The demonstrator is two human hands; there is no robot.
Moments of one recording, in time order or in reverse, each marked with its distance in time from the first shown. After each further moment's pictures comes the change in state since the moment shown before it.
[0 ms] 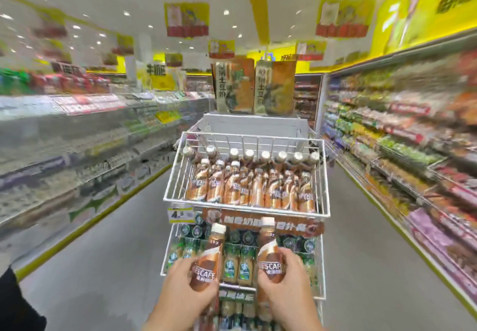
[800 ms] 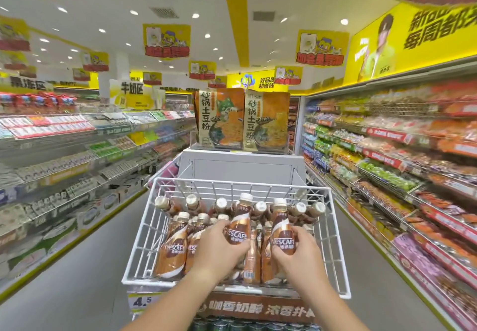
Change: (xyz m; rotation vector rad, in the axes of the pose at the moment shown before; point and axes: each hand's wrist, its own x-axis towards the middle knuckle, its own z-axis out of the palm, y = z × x) left_hand 0.261 0.108 0.056 0.072 -0.036 0.158; right_hand 0.233 -0.049 -0.015 -0.199 0.193 -0.043
